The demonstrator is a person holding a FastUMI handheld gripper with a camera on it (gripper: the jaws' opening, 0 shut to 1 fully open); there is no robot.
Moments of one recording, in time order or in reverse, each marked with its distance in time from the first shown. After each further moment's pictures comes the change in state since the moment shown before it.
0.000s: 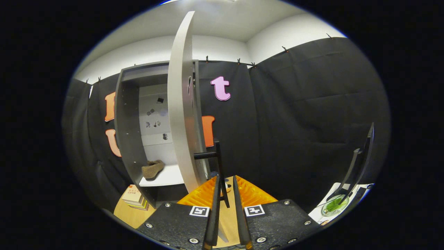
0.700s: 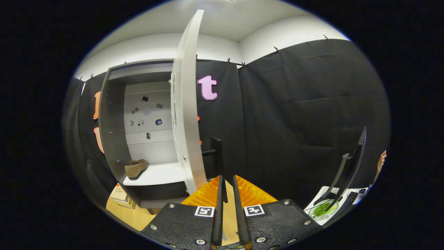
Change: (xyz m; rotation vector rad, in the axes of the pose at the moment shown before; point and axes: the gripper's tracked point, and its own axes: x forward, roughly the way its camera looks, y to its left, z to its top) arm 0.017 -0.046 0.009 -0.028 -0.016 -0.074
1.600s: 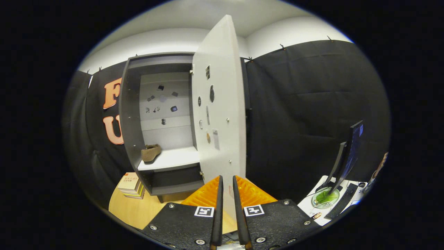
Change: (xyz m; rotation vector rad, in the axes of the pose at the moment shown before) arm -0.089 0.065 -0.060 -0.017 0.099 0.049
